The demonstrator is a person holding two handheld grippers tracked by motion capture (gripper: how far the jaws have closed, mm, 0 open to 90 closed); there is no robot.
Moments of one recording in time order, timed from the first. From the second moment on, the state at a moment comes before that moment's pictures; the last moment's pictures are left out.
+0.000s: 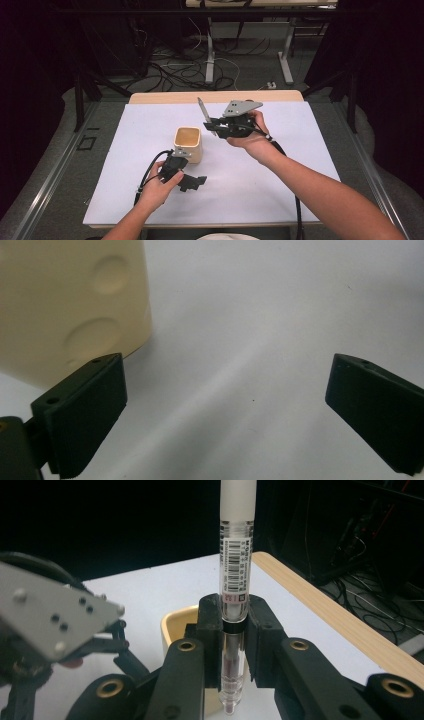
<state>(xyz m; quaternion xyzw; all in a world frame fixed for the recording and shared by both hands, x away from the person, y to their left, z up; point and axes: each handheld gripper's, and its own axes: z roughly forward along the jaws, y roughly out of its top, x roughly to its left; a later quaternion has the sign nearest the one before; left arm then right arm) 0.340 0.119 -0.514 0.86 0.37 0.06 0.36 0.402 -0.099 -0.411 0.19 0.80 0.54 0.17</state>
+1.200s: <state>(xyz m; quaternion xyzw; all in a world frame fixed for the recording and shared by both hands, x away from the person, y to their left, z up) 0.339 0.122 -0.521 0.87 0.35 0.06 0.34 0.438 -0.036 -0.466 0.22 0.81 0.53 0.14</state>
